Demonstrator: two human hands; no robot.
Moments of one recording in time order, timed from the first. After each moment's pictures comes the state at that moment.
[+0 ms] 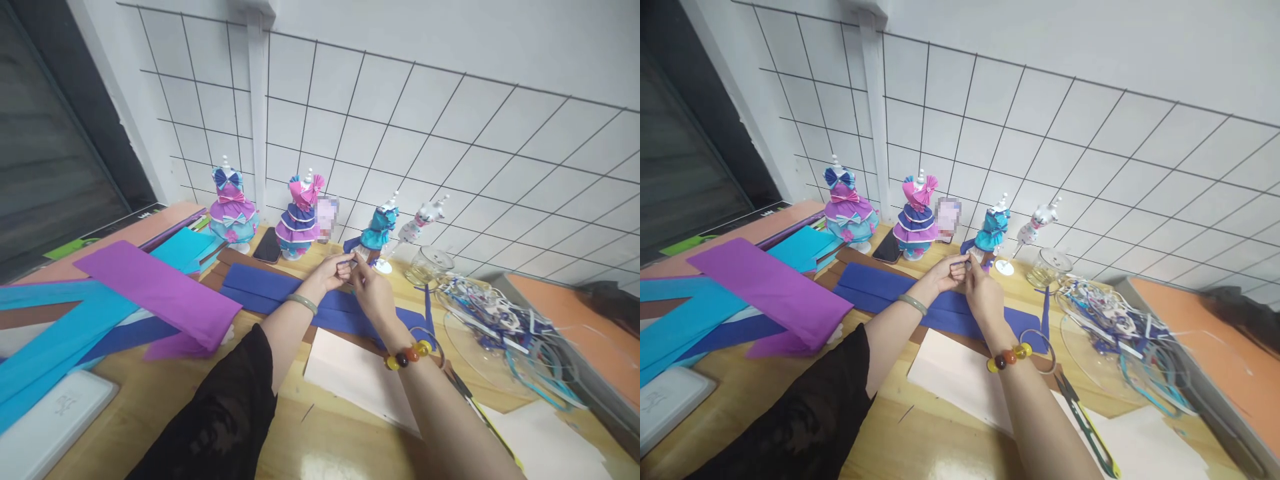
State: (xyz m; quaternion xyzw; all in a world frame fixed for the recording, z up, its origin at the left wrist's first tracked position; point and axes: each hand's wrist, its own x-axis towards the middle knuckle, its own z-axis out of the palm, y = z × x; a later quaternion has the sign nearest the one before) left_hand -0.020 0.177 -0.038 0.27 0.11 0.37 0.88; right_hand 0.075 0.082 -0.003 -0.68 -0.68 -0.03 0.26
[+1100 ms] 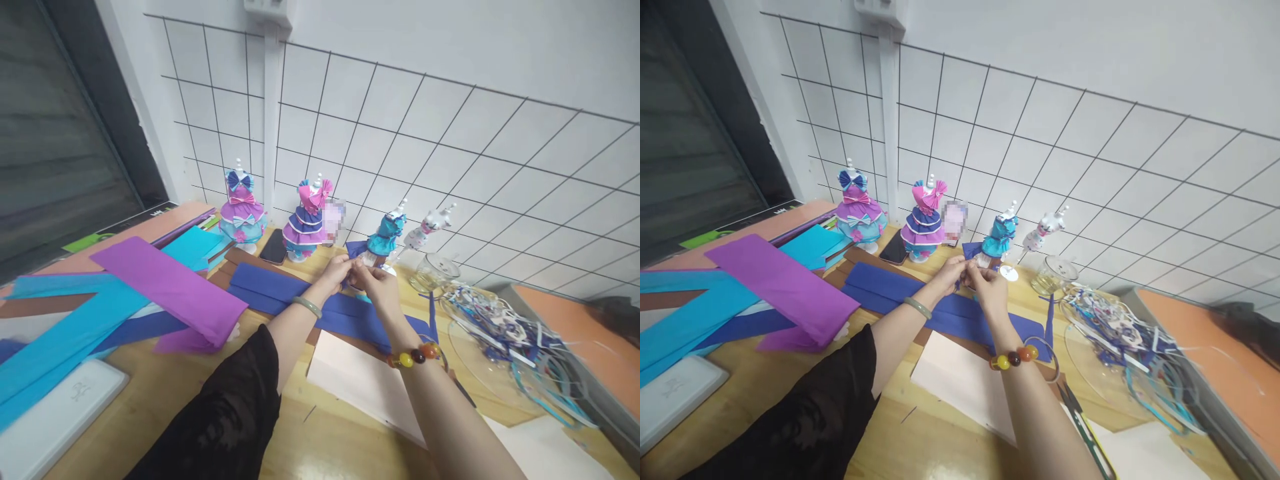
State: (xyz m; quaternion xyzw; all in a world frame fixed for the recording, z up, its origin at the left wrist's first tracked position) left_hand -0.014 0.165 -0.035 0.41 0.24 0.49 0.73; right_hand 0.068 0.091 0.010 -0.61 -0.55 0.27 0.50
